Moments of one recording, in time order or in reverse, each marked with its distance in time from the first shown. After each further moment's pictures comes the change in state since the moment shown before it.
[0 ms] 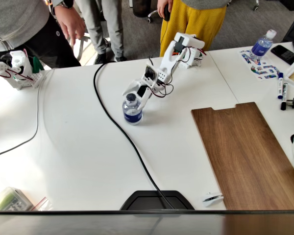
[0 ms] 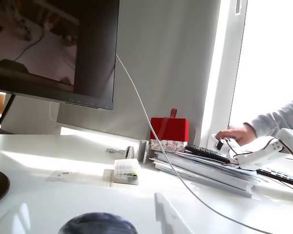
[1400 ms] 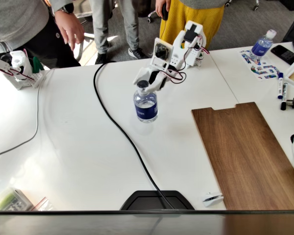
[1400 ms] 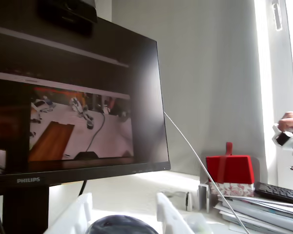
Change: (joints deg) arm -11.7 23.6 -0.9 18.3 7.6
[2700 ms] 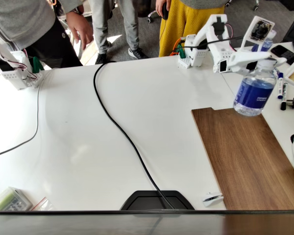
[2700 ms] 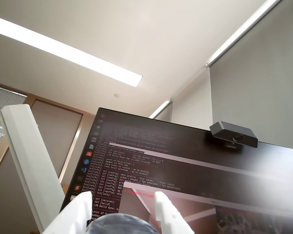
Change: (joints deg) arm -37.4 17.4 15.3 -19.4 -14.4
